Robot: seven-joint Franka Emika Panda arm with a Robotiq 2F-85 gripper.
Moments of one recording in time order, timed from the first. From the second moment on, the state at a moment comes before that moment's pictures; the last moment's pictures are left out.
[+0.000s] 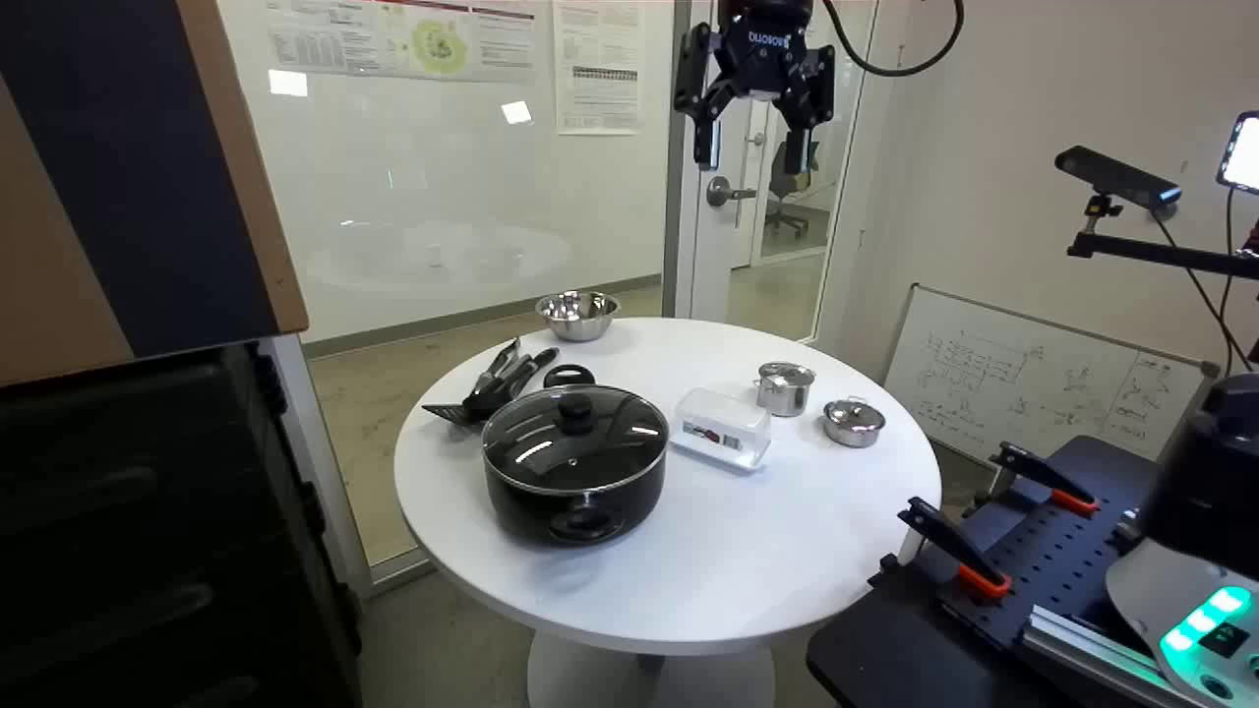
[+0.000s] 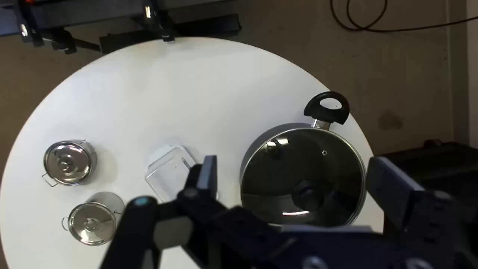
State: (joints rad) arm 0.12 -0.34 0.27 -2.28 0.20 1.86 0.47
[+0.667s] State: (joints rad) arm 0.12 -0.26 0.24 -2.25 0.05 1.86 0.29
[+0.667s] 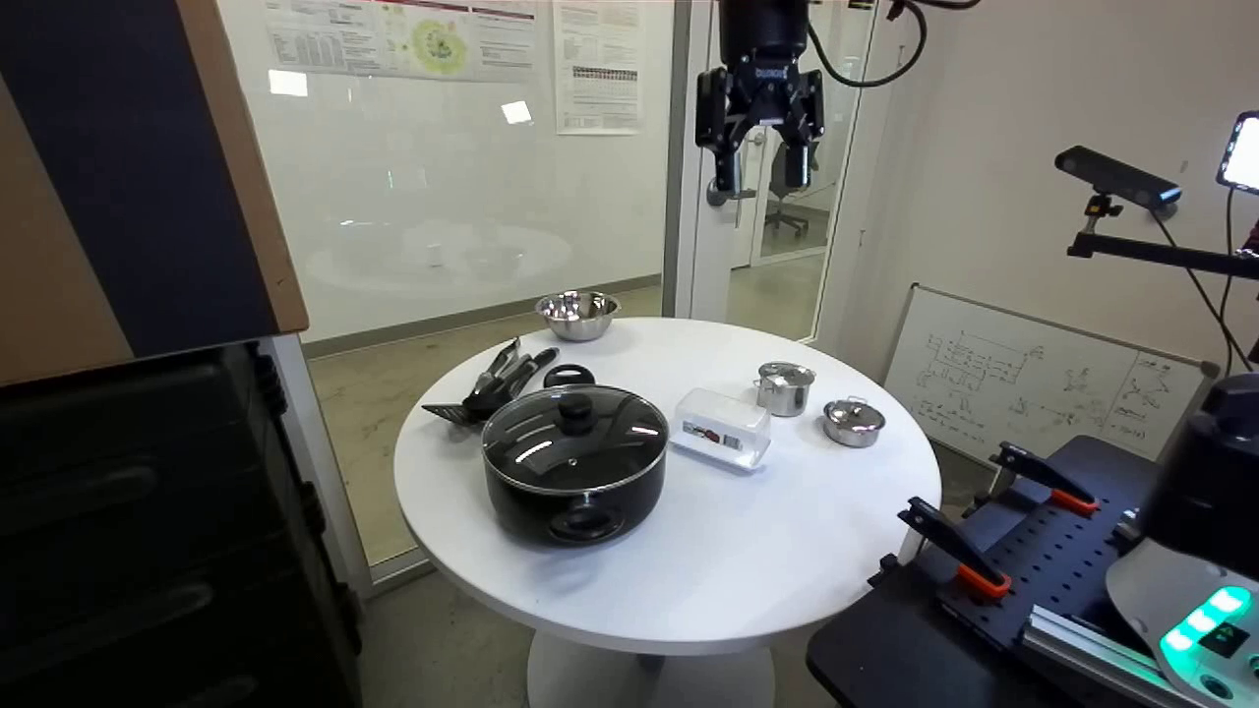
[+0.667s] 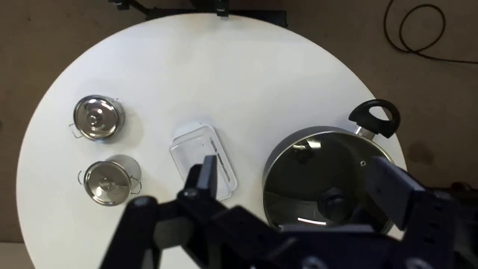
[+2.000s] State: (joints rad) arm 0.12 0.04 0.17 -2.08 -0.15 1.86 -0.15
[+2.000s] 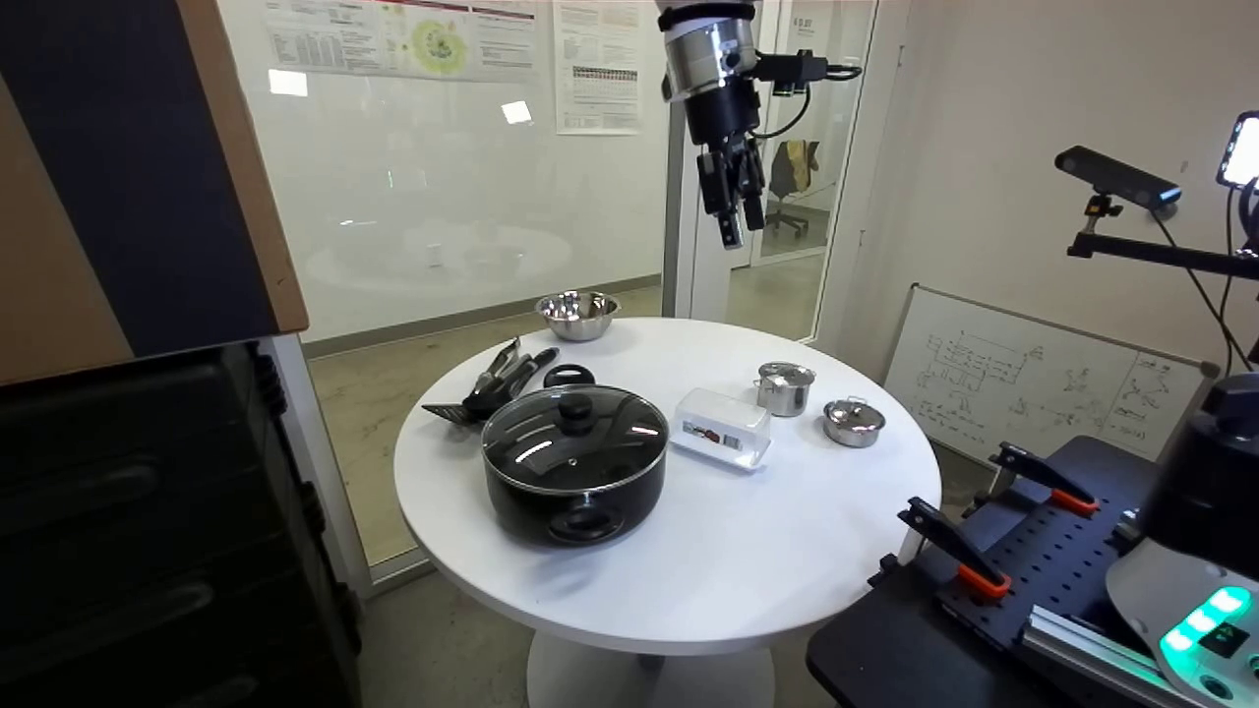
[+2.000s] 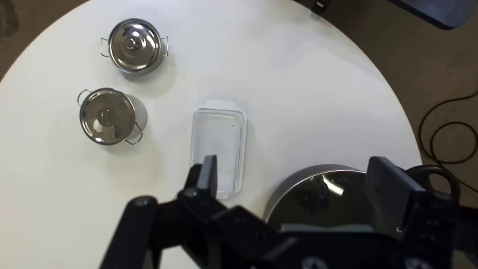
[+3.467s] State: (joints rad) arm 0.06 0.42 0.04 -2.17 -0.34 2.28 -0.14
